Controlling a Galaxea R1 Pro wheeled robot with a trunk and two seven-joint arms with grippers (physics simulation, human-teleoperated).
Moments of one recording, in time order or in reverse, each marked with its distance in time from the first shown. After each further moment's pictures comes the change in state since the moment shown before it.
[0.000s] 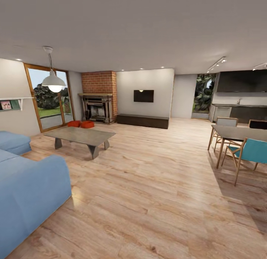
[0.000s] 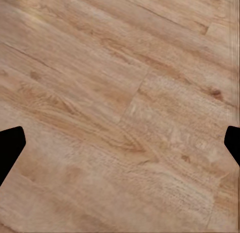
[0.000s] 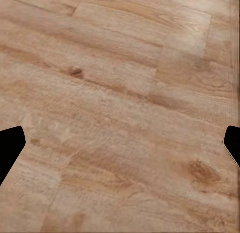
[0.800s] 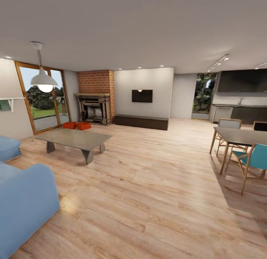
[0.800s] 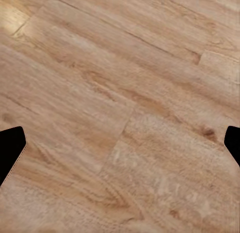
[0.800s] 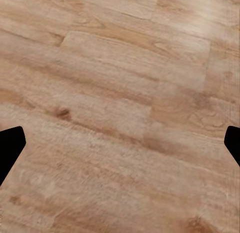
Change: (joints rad) left arm 0.000 0.001 0.000 0.000 0.000 0.000 0.000; right arm 0.000 0.000 0.000 0.000 0.001 0.000 0.000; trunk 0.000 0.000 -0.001
